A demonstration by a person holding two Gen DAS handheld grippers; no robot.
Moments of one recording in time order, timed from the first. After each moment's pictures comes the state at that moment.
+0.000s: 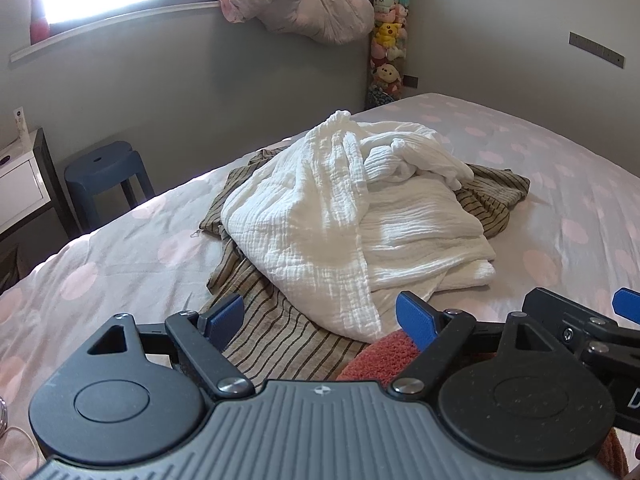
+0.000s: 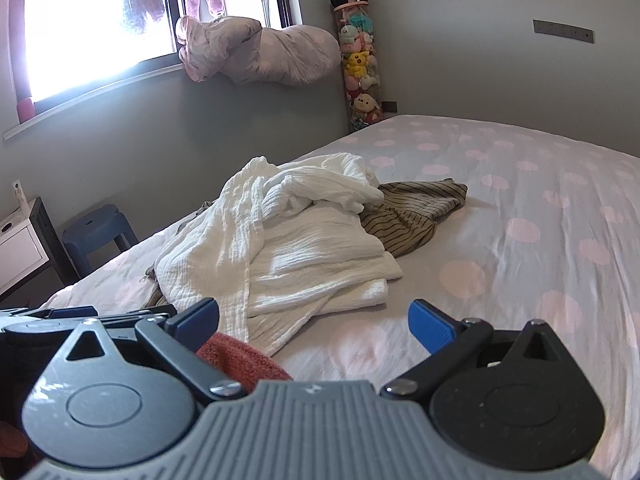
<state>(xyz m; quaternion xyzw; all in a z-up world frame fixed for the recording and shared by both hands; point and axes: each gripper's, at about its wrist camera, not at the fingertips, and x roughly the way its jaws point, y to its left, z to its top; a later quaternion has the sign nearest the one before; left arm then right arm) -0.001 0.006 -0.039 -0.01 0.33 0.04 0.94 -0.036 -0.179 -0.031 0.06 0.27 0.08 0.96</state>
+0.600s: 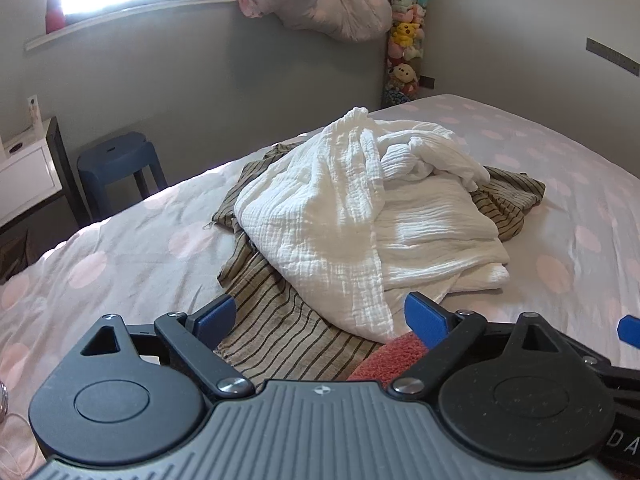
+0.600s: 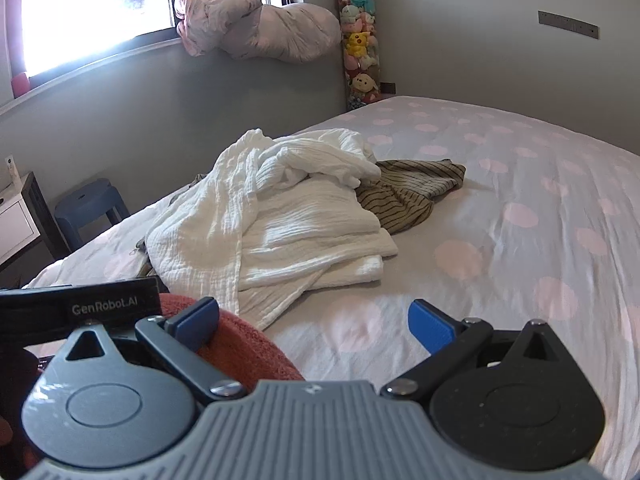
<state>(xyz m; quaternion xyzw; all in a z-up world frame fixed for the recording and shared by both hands) 0.000 0.012 -0.045 -0.02 0.33 0.06 0.94 -0.034 -0.173 -0.042 0.04 0.29 0.07 0.95</state>
